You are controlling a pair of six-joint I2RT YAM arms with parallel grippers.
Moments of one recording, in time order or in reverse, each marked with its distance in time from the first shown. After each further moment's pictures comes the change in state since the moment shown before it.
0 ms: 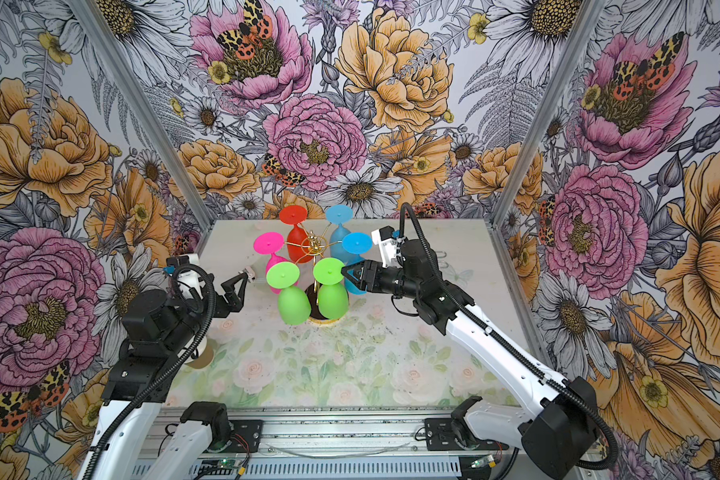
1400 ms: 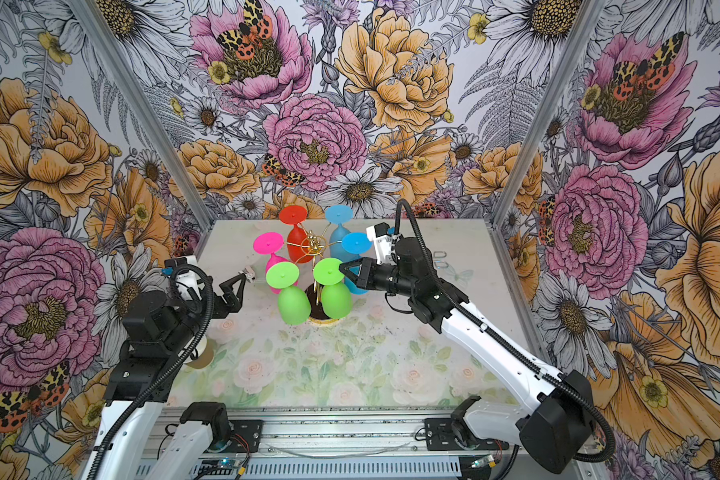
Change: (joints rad) left arm 0.032 -0.006 -0.022 0.001 0.014 -0.024; right arm 0.040 0.027 0.027 0.044 0.031 0.033
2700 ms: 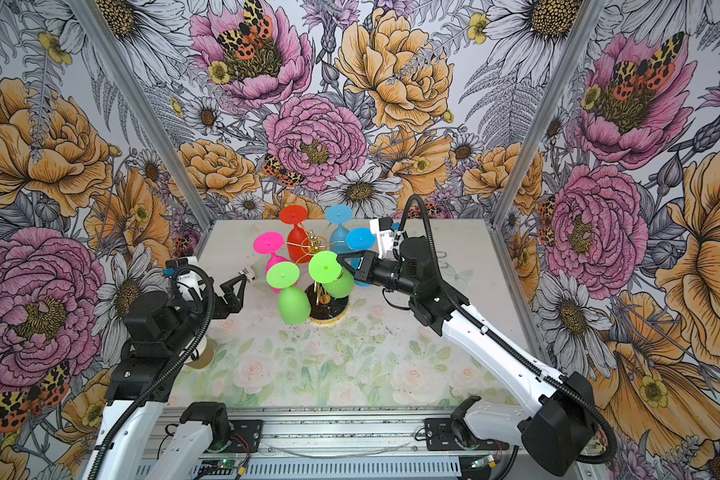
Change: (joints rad) left arm 0.000 0.000 -0.008 0.000 -0.001 -0.004; right arm 0.005 -0.004 -0.023 0.190 0.003 0.163
